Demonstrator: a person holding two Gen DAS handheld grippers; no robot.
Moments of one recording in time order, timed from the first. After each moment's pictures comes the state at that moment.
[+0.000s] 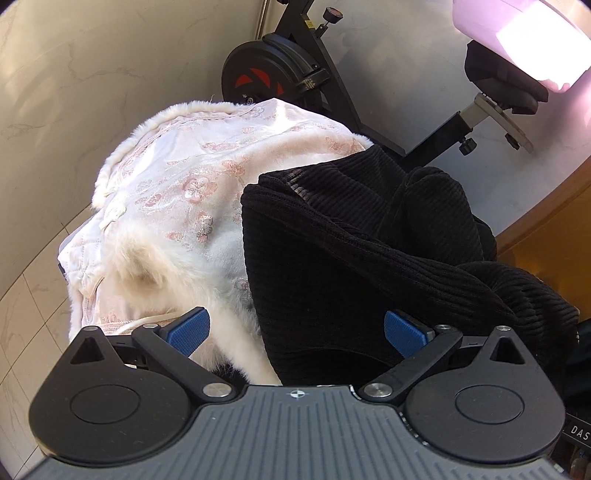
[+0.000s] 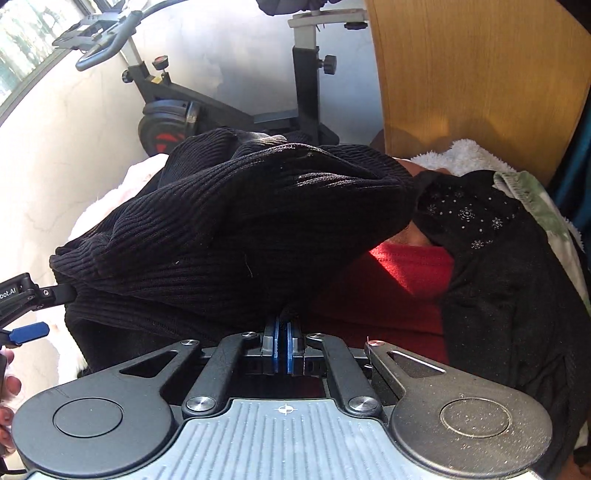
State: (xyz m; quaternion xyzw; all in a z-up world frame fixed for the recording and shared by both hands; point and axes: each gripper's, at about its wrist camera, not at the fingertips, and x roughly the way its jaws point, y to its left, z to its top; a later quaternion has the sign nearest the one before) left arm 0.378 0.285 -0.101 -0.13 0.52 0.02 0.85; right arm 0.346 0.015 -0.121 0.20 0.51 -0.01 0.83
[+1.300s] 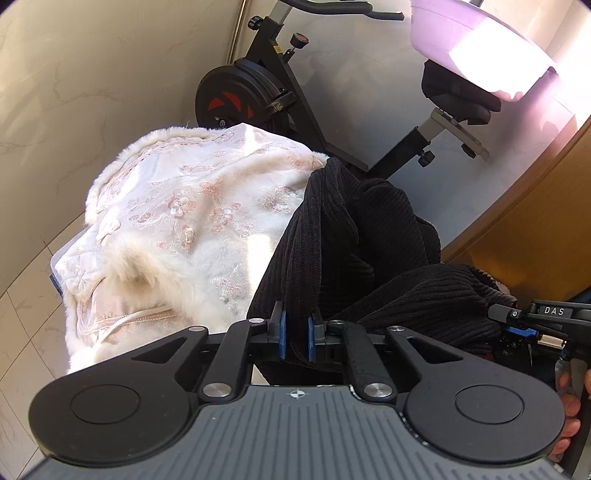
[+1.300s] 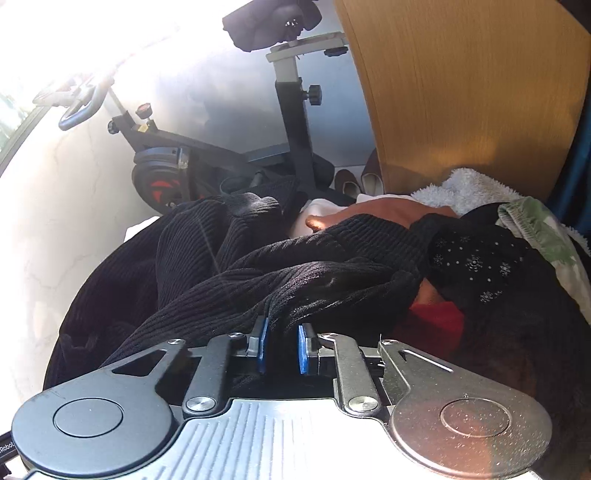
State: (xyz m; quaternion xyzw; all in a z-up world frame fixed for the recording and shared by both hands) left arm 0.323 0.265 -0.059 -0.13 0.49 -0.04 0.86; right arm 0.379 -0.016 -0.098 0.27 0.48 -0.04 0.84
